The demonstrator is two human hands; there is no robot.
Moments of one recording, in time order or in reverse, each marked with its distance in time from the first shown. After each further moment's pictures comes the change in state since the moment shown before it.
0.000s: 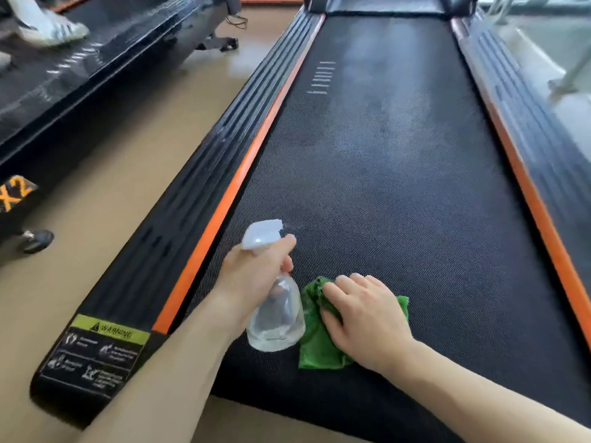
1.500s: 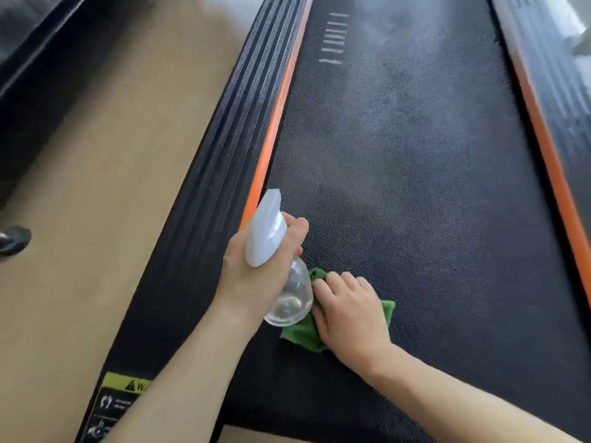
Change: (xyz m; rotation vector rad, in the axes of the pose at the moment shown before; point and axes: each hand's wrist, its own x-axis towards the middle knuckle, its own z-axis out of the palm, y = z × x) left_hand 0.054 0.052 -0.059 -0.111 -0.019 0.135; right_hand 0.083 -0.048 0.024 -0.006 -0.112 0.207
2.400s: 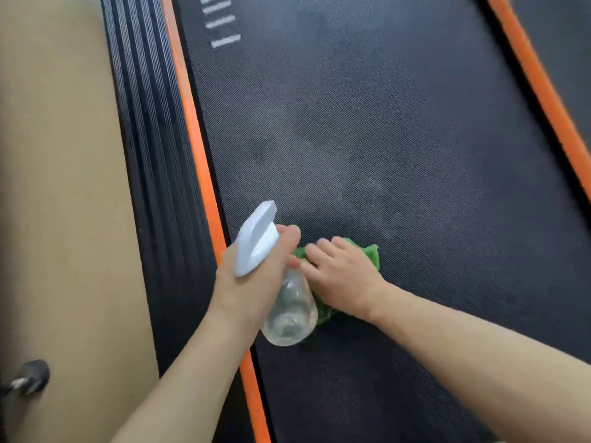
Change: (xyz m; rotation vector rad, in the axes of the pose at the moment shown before) left_hand 0.125 0.077 0.040 0.297 -0.313 -0.204; right_hand 0.118 0.061 0.018 0.004 0.092 -0.005
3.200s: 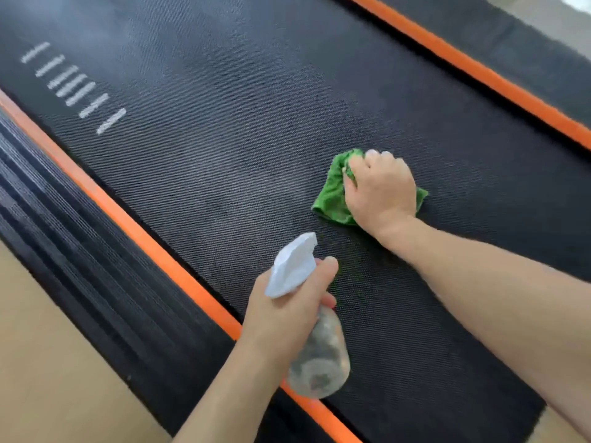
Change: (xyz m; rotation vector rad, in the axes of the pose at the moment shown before) left_hand 0.082 0.000 -0.023 0.351 -0.637 0.026; right_hand 0.027 0.070 0.000 -0.508 0.193 1.133
